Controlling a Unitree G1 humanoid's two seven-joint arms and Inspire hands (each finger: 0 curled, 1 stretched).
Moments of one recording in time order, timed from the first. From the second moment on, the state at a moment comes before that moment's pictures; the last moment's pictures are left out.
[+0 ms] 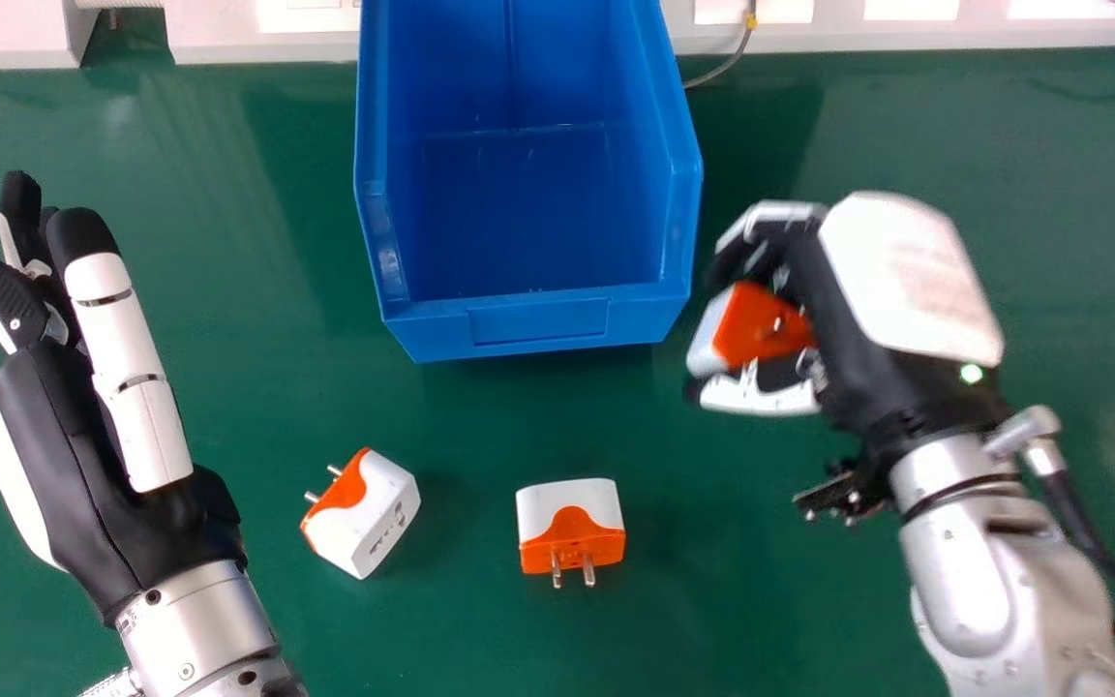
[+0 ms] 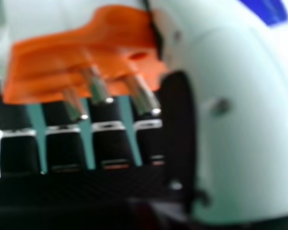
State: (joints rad) left arm 0.27 -0.05 -0.09 -0.37 0.00 -0.32 0.53; right arm -0.07 -0.29 0.29 -0.37 -0.85 0.26 -0.03
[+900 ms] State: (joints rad) left arm 0.24 -0.05 -0.09 -0.36 0.00 -0.30 0.54; right arm -0.67 -0.12 0.38 0.42 -0.82 -0.21 -0.37
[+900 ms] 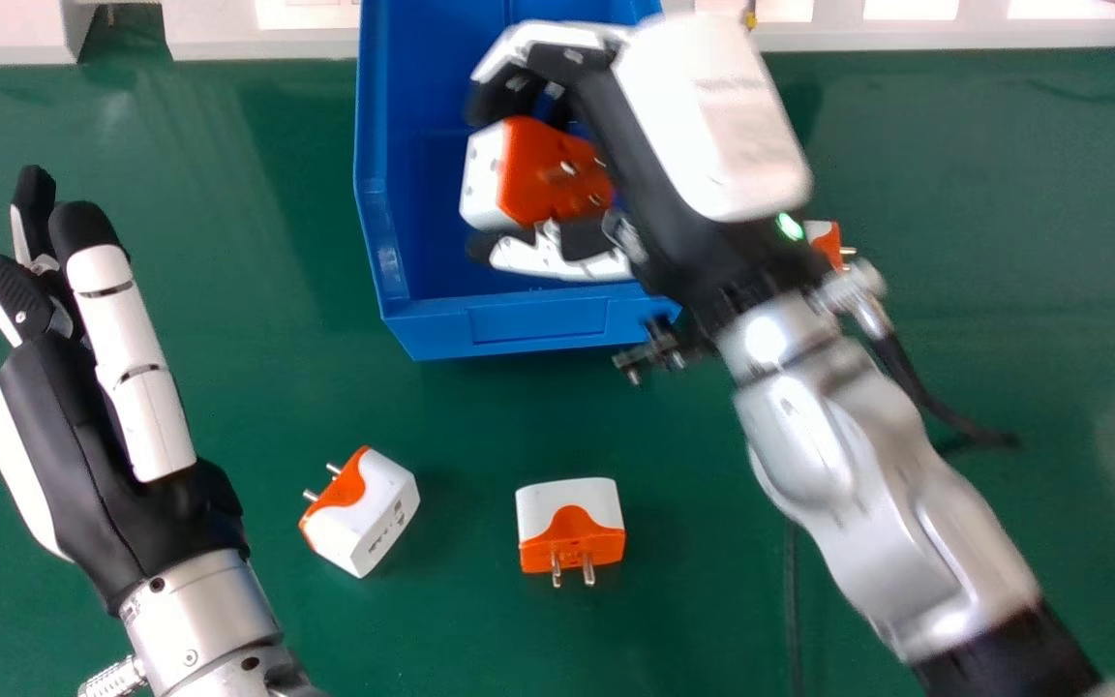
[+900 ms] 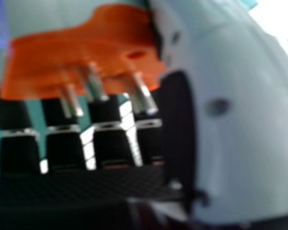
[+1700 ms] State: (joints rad) left arm 0.22 -0.05 -0.08 -0.35 0.00 -0.31 0.54; right arm -0.94 -0.08 0.53 0.89 -0.88 -0.09 -0.64
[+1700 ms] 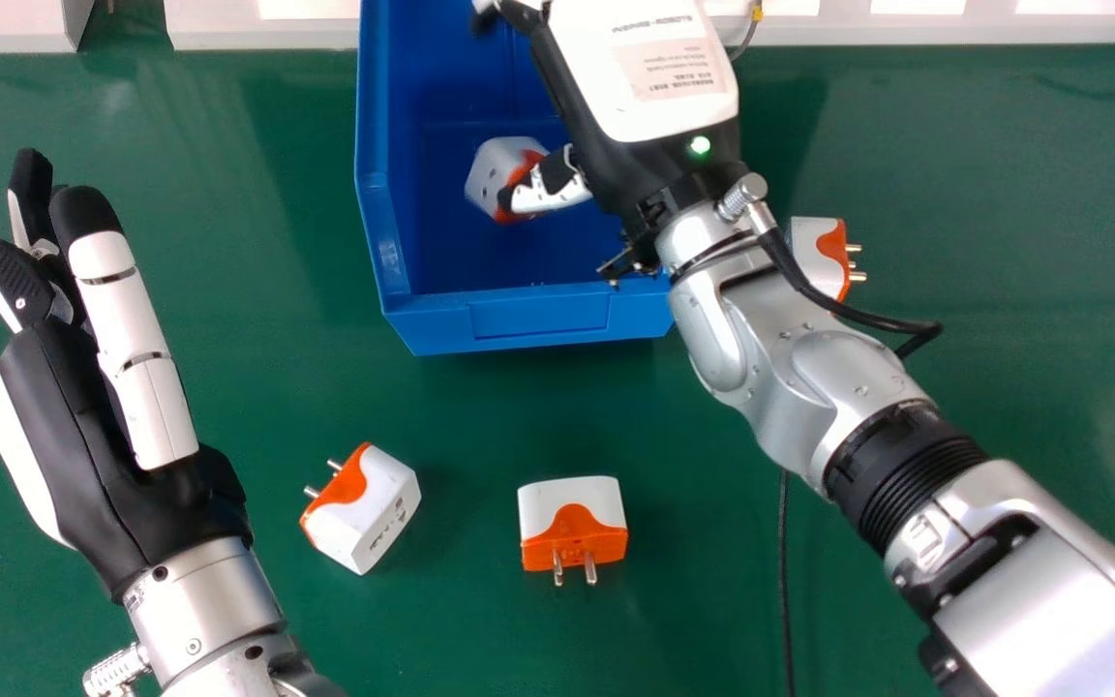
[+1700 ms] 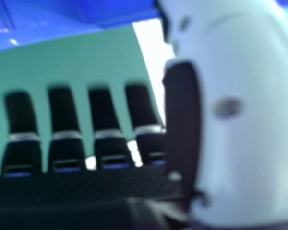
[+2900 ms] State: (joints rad) left arm 0.26 -0.05 -0.09 -0.39 0.00 -0.29 0.52; right arm -0.15 -0.24 0.66 -0.54 -1.18 0.53 0.80
